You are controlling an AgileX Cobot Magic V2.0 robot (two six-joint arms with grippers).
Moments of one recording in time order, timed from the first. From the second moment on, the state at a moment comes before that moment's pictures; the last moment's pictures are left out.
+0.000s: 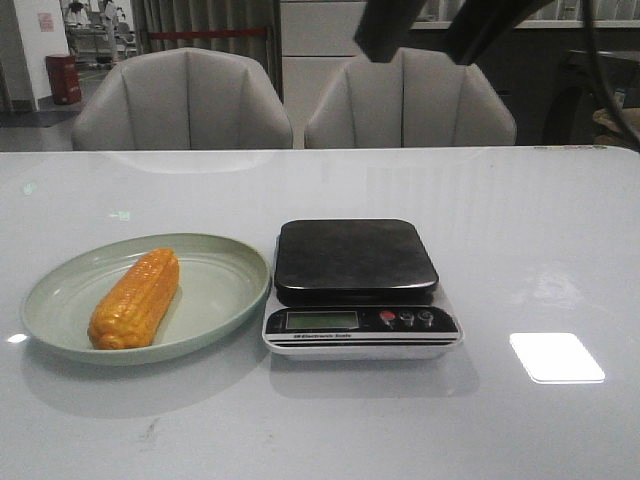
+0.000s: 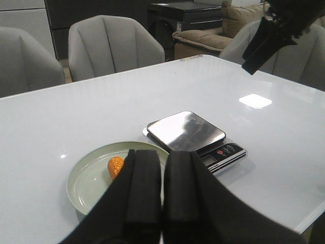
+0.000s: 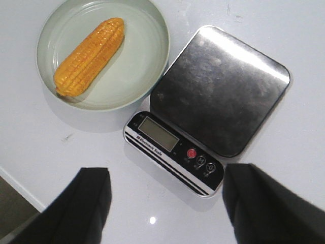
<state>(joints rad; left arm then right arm) -0.69 -0.01 -0.41 0.15 0.61 -0.16 0.54 1.37 -1.24 0.20 0.83 -0.10</state>
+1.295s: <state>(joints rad) -0.69 -0.01 -0.41 0.15 0.61 -0.16 0.54 0.06 -0.20 0.20 0.24 -0.11</state>
